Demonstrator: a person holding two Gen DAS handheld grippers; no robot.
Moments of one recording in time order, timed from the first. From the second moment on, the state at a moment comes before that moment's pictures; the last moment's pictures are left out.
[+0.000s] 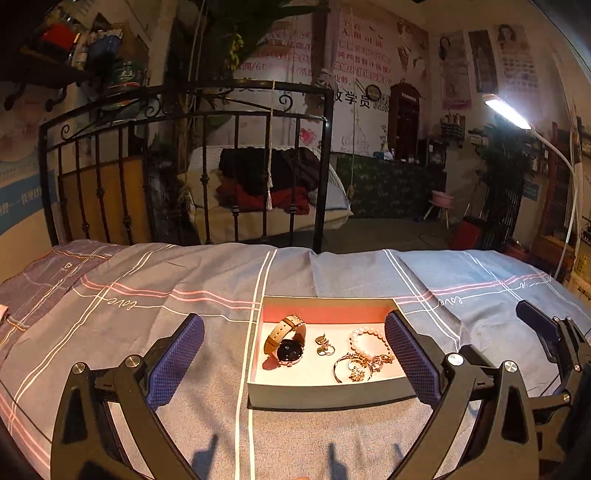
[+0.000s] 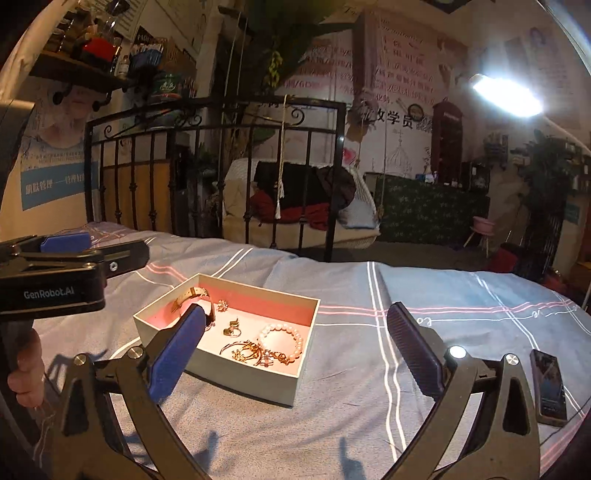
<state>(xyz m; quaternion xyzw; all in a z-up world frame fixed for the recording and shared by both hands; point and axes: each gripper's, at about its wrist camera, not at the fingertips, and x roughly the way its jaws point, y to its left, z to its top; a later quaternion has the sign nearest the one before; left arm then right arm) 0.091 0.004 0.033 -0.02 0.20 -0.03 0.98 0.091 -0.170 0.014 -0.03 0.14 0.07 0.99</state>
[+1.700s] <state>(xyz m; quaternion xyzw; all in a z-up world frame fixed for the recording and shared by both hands) 0.050 0.017 0.024 -0.02 0.19 -0.01 0.98 0.070 -0.191 0.028 0.02 0.13 0.08 0.99</state>
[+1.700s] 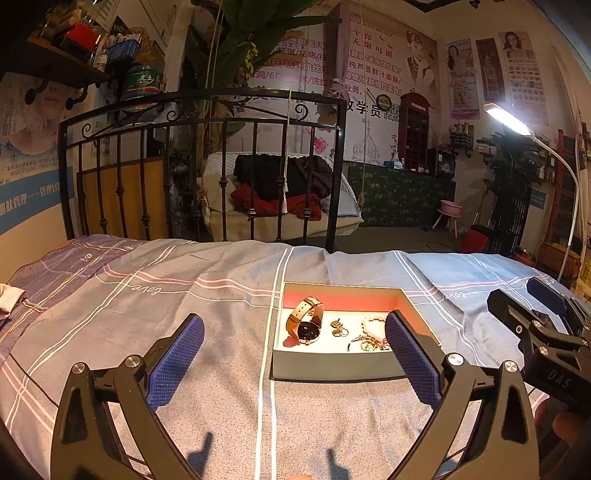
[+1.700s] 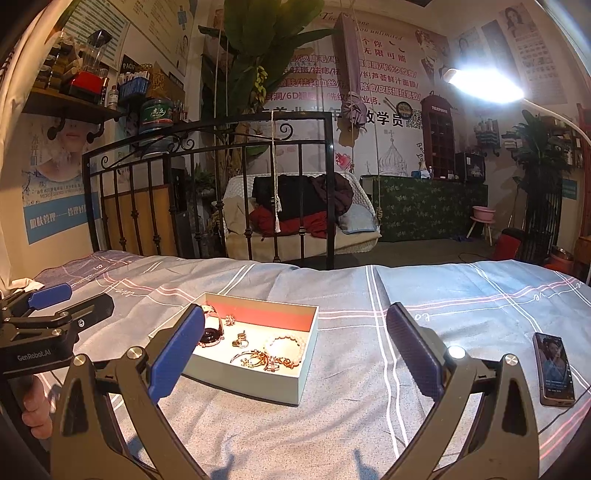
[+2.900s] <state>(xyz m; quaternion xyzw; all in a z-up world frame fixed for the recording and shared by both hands) 0.051 0.009 0.022 0.01 0.19 -0.01 0.98 0.073 -0.190 0.020 0.02 0.14 0.08 0.99</state>
